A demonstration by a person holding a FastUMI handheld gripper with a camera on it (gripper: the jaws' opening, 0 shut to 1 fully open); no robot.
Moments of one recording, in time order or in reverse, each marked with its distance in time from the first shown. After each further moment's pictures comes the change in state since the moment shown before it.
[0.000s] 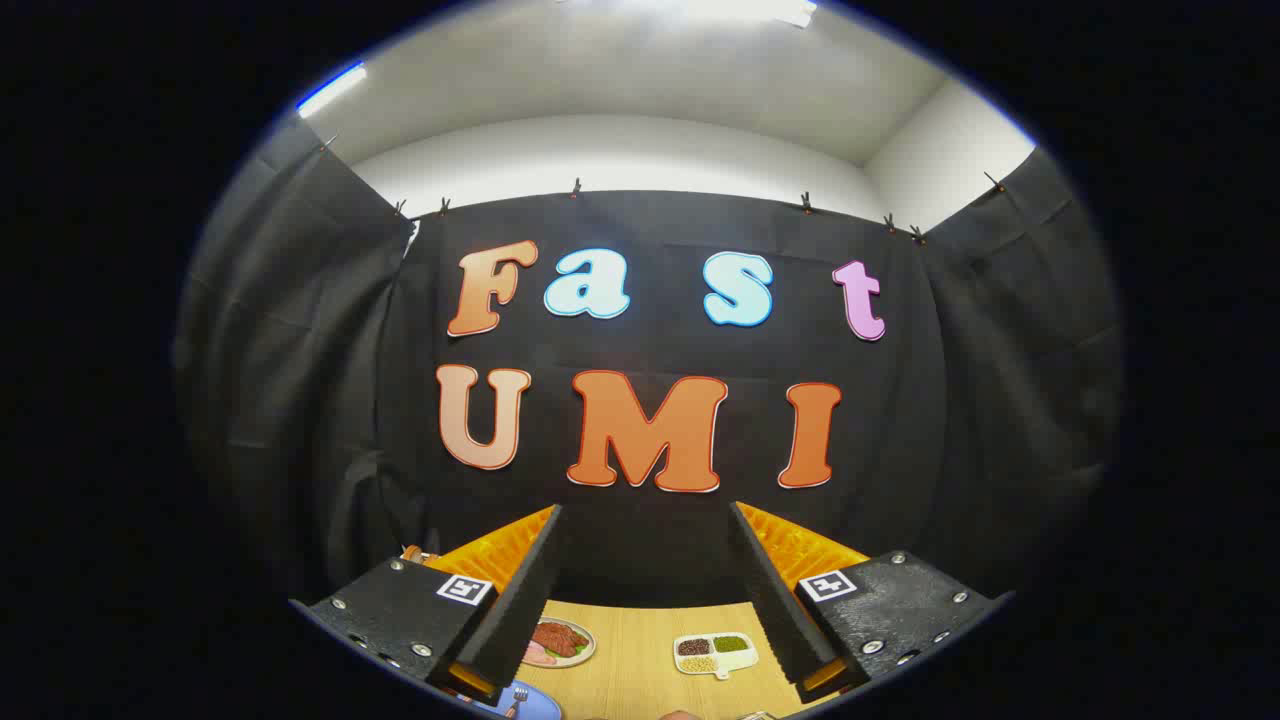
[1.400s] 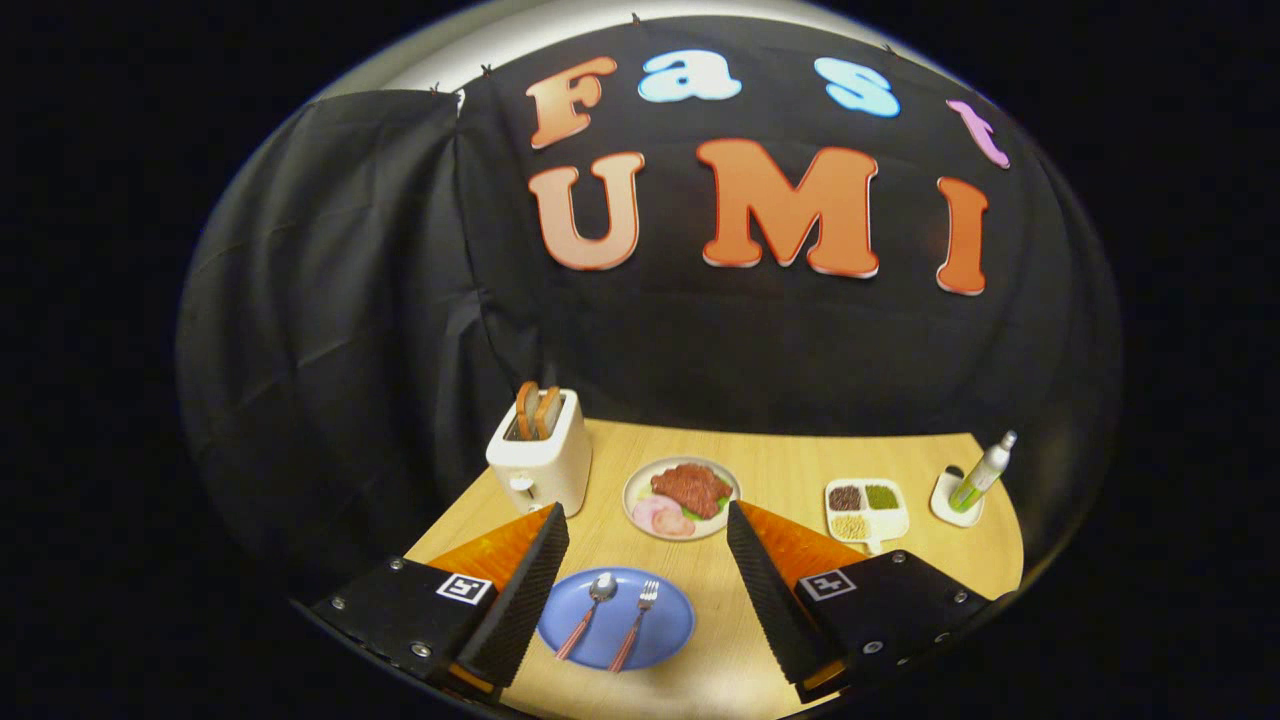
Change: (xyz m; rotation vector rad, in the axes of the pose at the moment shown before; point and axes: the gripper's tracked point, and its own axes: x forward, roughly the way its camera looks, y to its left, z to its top) arm -0.021 0.149 -0.209 0.084 0.699 0.329
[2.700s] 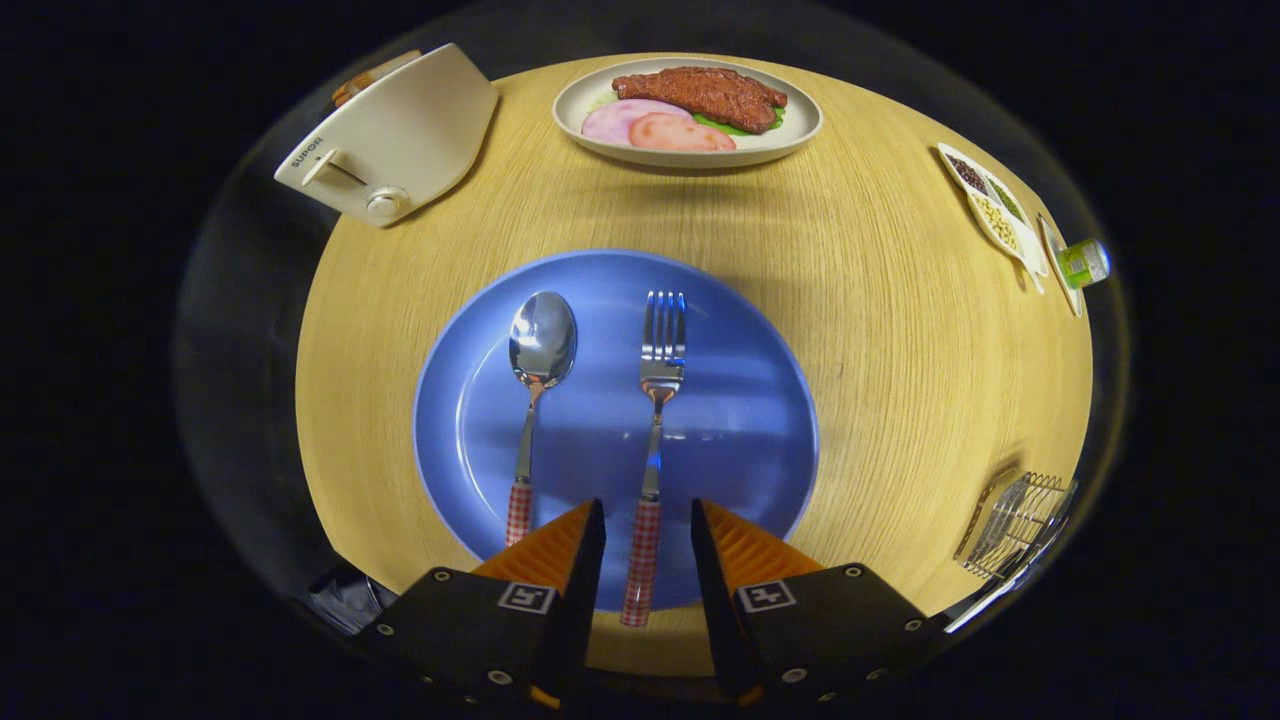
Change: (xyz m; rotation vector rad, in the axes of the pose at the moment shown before) arm 0.097 0.015 -0.261 0.119 0.979 -0.091
